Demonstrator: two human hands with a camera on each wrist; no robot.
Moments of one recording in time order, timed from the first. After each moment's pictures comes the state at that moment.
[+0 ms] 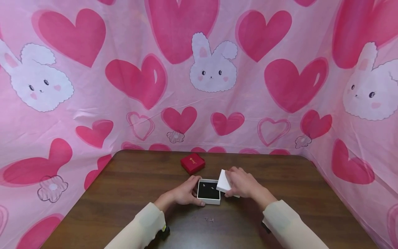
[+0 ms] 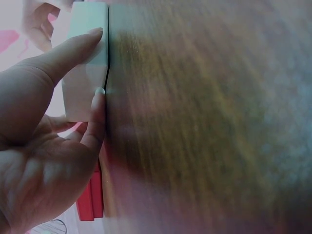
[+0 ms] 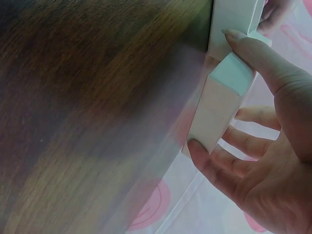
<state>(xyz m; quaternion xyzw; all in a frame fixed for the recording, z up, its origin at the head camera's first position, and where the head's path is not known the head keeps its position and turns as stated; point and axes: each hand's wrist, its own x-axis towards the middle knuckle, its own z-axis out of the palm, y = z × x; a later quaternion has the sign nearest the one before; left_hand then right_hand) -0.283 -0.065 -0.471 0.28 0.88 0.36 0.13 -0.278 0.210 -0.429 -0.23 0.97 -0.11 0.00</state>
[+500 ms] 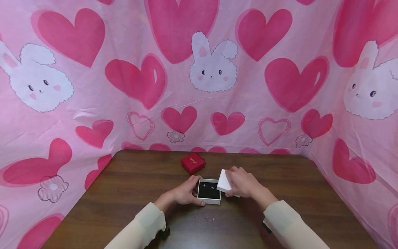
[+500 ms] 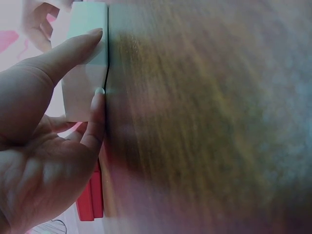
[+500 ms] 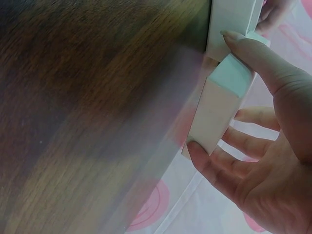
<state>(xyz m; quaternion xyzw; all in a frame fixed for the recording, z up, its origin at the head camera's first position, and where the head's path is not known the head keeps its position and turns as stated) -0.284 -0.065 -0.472 0.27 0.88 0.36 0.13 -0.277 0.210 -0.428 -0.23 0.97 -0.11 0.00</state>
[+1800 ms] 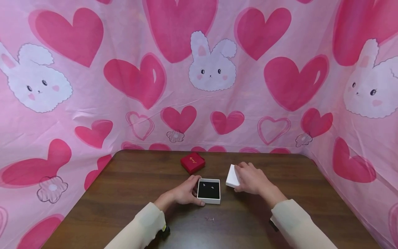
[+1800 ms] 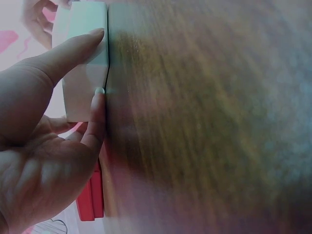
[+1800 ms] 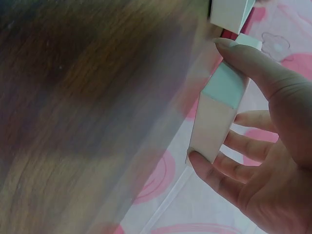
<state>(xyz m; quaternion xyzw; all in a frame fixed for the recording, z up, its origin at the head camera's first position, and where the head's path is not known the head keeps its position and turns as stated) -0.286 -0.064 -0.474 0.27 0.88 0.36 0.13 -0.278 0.238 -0.419 -0.21 0.97 -0.08 -0.05</state>
